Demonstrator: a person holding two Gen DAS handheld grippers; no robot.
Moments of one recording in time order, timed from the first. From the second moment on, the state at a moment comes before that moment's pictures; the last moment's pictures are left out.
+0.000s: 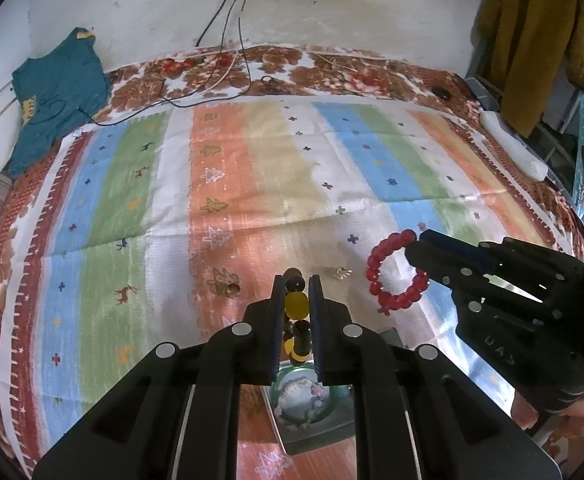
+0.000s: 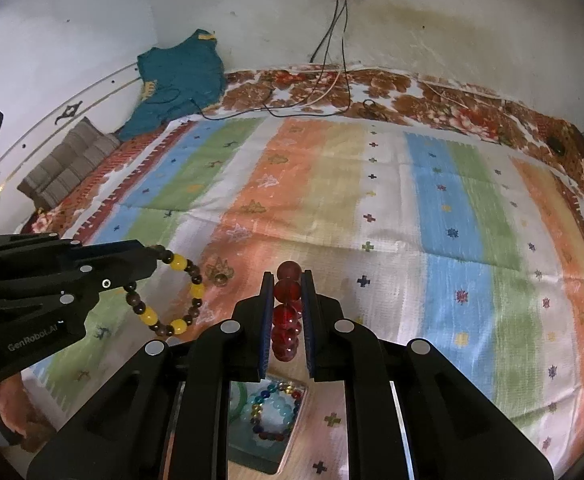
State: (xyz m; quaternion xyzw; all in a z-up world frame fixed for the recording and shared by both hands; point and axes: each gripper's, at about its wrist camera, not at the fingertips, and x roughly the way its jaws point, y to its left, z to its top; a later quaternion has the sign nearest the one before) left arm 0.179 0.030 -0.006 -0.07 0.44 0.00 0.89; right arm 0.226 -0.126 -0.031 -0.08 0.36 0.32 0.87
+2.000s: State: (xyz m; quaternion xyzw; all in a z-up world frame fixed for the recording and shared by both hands) left arm 0.119 0.022 0.007 -0.08 0.44 0.01 0.90; right arm 0.182 -0.158 -0.036 -0.06 0.40 0.30 0.86
